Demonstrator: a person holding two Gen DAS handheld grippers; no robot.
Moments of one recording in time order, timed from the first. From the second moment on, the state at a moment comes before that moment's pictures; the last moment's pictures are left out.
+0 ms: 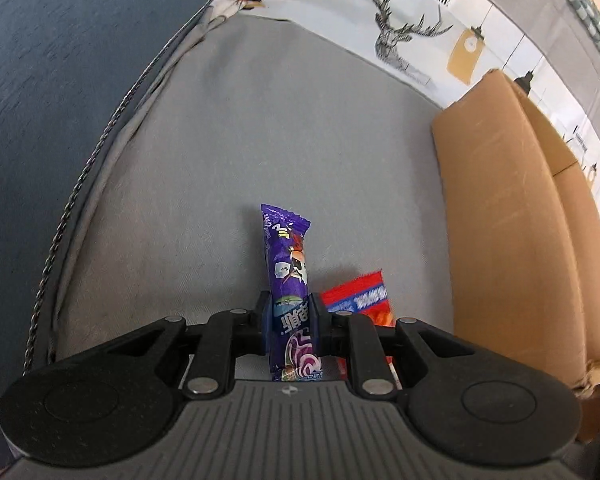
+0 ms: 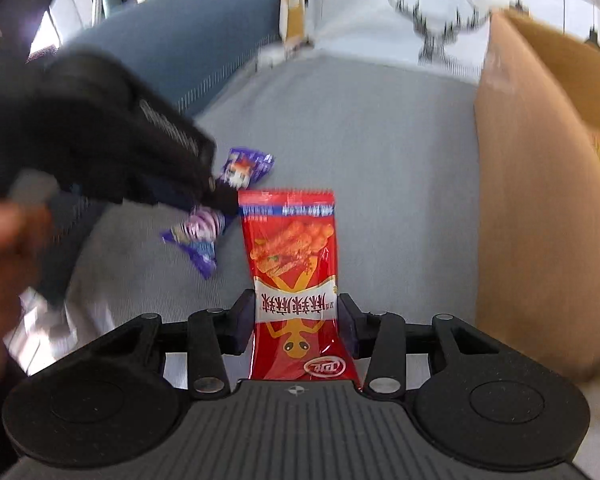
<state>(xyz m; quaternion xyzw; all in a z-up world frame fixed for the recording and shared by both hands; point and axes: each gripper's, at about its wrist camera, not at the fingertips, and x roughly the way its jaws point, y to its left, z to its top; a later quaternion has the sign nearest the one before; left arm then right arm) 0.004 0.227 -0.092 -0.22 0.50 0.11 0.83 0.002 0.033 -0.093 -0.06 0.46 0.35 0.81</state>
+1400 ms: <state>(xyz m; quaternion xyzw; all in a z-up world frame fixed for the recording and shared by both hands) 0.017 0.202 -0.096 -0.14 0.52 0.15 0.83 0.004 0.042 -0.103 -0.12 0.42 0.37 0.82</state>
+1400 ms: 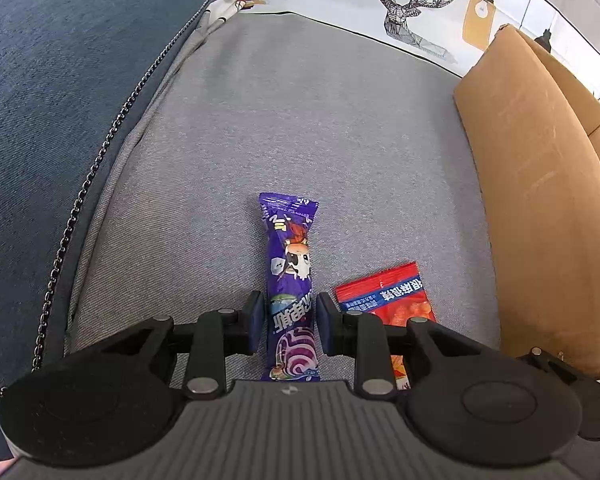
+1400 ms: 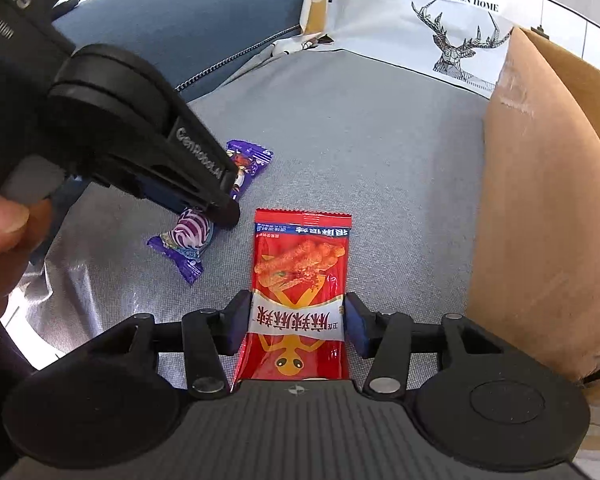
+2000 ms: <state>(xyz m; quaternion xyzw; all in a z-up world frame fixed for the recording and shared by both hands) 0.006 0.204 -0.074 -0.16 0.47 0.14 0.86 -0.014 0.027 -0.071 -0.09 0.34 0.37 0.86</state>
